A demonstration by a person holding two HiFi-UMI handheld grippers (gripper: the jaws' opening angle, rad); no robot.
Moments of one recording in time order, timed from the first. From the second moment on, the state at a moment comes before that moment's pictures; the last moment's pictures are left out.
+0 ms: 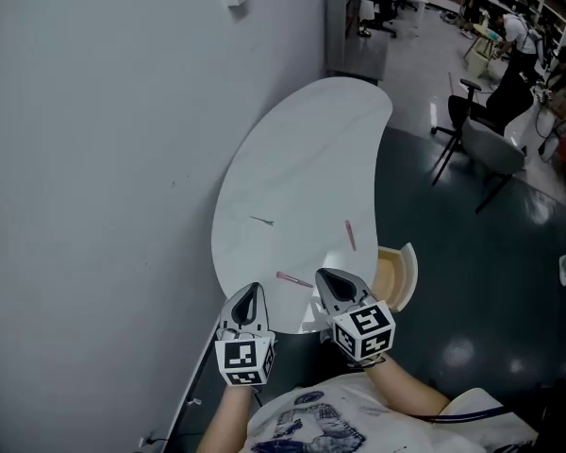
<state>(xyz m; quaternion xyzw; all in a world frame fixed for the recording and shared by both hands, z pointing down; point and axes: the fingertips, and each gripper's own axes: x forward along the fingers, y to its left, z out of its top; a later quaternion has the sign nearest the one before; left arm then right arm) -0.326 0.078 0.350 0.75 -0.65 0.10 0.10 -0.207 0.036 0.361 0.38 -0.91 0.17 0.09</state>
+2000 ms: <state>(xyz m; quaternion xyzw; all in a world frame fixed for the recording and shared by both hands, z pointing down) -0.453 -0.086 0.437 0.71 -0.67 0.12 0.20 -0.344 -0.133 0.447 0.29 -0.92 0.14 0.23</state>
